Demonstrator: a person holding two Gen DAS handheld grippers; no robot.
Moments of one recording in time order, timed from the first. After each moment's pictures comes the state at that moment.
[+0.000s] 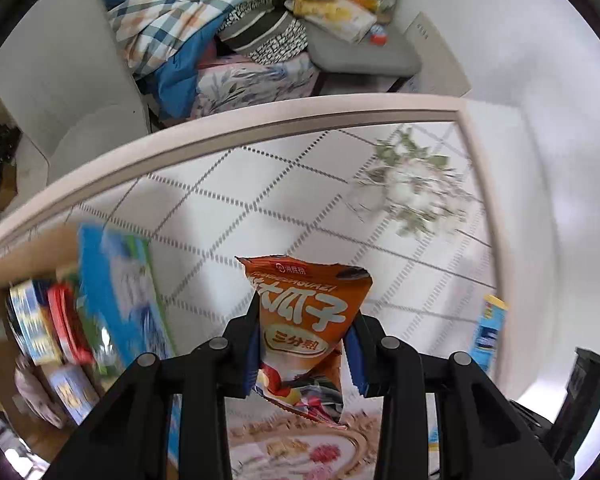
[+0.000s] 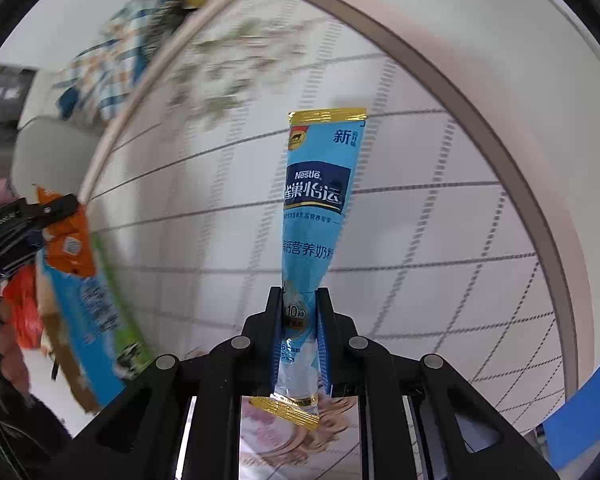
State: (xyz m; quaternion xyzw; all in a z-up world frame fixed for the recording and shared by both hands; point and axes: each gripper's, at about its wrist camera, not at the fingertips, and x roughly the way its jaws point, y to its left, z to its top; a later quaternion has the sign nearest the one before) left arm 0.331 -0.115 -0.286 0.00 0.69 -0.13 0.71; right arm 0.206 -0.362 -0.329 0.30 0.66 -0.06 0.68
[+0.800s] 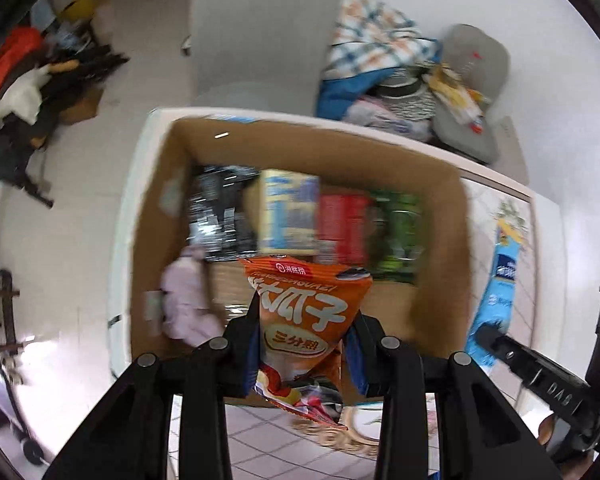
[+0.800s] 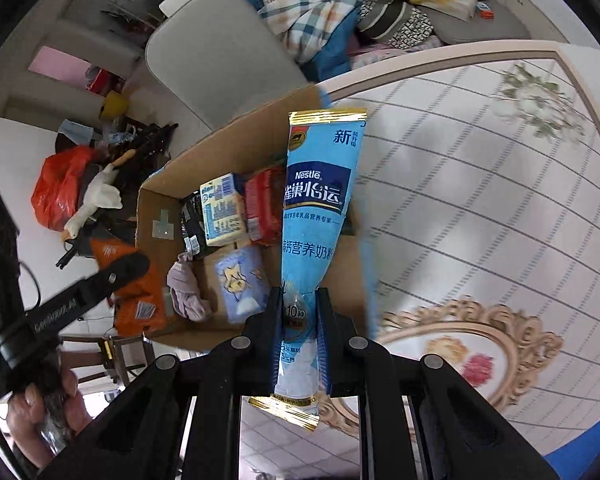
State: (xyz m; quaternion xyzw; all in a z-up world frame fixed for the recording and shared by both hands) left arm 0.228 0.209 -0.225 -0.10 0.64 0.01 0.76; right arm 0.237 -0.042 -0.234 0.20 0.65 0.10 0.73
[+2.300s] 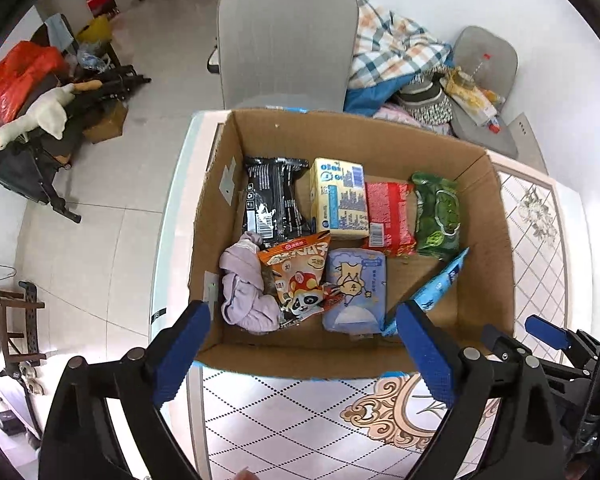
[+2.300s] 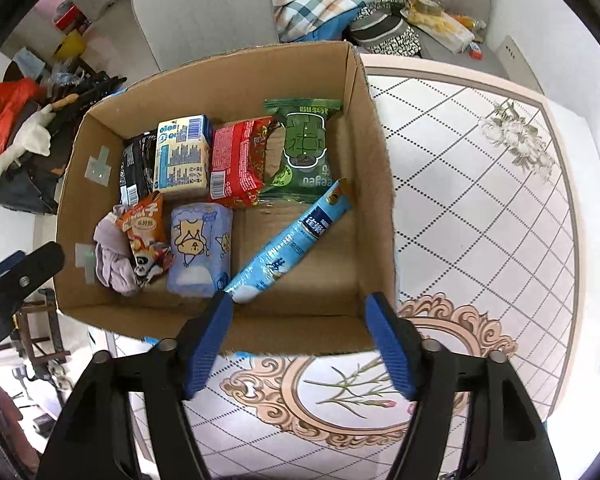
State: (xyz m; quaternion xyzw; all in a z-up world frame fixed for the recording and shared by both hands) left arm 0.173 0.225 -0.211 -0.06 0.61 0.03 0.79; right arm 0.217 0.020 -0.256 0.01 0.66 0.04 0.75
